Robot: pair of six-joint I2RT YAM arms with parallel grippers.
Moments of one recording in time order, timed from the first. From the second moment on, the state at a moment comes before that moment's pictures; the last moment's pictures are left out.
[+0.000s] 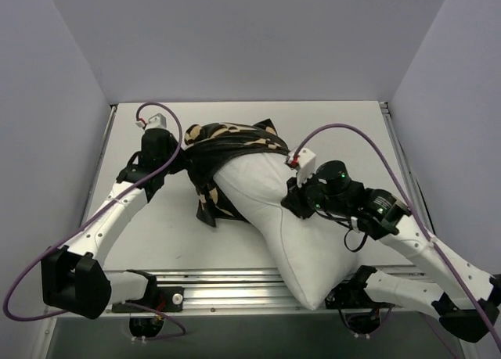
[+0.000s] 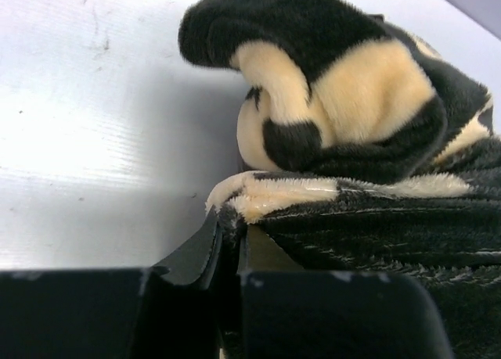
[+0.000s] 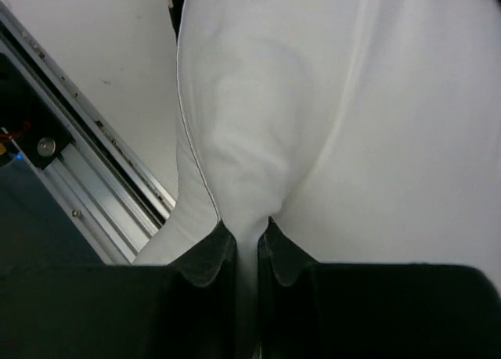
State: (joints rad) left arm -0.29 1.29 1.05 -0.32 -0.10 -0.67; right arm 0.81 0.93 1.09 -0.71 -0.05 0.14
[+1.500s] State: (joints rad) left arm -0.69 1.71 1.51 -0.43 -0.06 -0.14; right arm 0.46 1.29 0.84 -0.23 -0.50 0.44
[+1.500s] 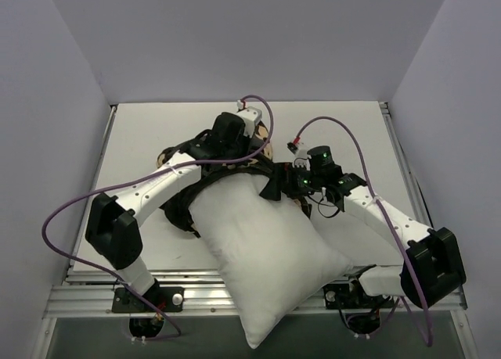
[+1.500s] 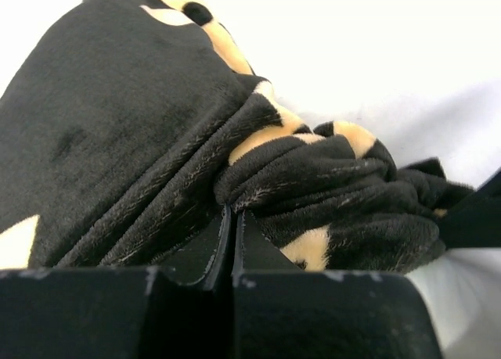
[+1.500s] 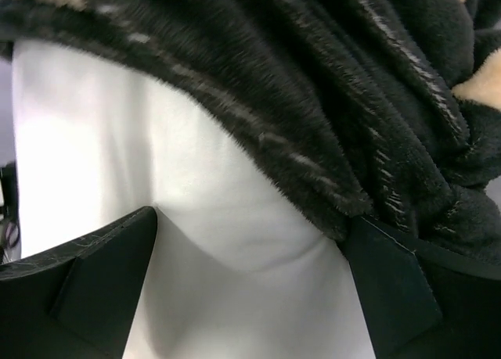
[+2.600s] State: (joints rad) left arm -0.39 1.48 1.40 -0.36 -0.18 -0.37; right arm 0.67 1.05 1.03 -0.43 -0.35 0.26
